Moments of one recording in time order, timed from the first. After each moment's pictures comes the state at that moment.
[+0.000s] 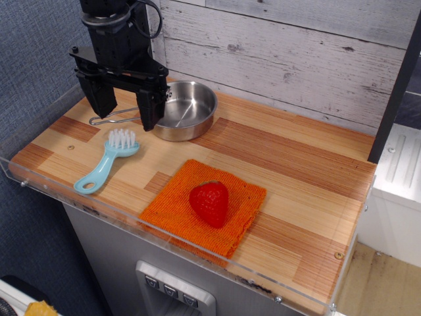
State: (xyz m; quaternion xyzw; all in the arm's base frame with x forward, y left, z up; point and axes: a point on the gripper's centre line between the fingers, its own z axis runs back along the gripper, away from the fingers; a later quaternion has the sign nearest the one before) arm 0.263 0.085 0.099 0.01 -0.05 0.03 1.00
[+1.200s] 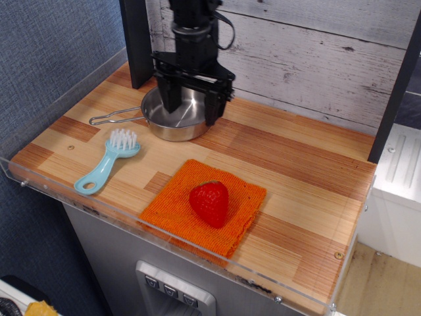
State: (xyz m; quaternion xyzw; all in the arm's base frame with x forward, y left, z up) arm 0.347 0.055 0.051 0.02 -0.02 -0.01 1.00
